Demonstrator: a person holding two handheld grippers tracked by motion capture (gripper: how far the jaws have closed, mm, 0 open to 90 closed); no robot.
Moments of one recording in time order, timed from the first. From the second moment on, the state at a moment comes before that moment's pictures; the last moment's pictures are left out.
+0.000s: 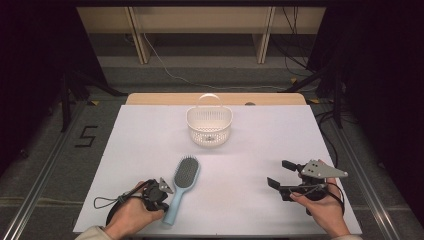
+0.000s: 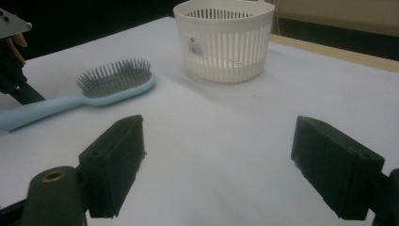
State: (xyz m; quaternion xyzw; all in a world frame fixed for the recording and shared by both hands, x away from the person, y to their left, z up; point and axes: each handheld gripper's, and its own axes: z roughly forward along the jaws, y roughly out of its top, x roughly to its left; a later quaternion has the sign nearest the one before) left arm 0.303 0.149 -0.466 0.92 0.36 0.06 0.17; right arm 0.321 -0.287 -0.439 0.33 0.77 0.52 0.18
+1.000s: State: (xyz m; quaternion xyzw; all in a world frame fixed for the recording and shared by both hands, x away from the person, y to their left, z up) left arm 0.343 0.107 -0.449 0.81 0.56 0.05 0.14; right arm 0.322 -0.286 -0.439 0.33 0.77 0.52 0.18
